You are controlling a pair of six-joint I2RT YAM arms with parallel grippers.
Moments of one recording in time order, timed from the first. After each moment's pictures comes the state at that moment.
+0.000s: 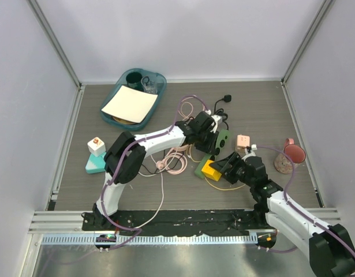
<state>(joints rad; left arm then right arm) -0.88 2.09 1.60 -0.39 0.20 -0.41 0.40 0.72 0.12 0.09 -0.23 1.08</state>
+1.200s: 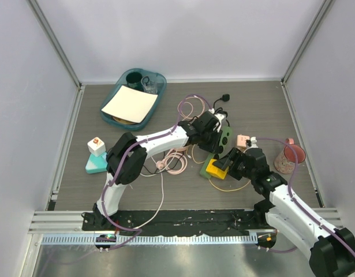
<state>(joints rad) -0.91 2.11 1.66 -0.42 0.14 -0.42 0.39 0.70 0.29 -0.20 -0.18 0.90</state>
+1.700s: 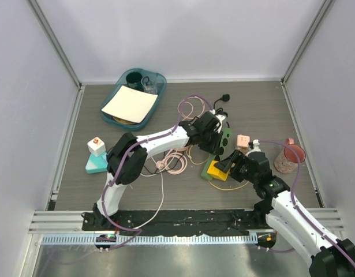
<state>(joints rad) -0.91 2.11 1.67 -0.44 0.15 -0.42 0.38 0.64 0.28 -0.23 -0.19 0.90</state>
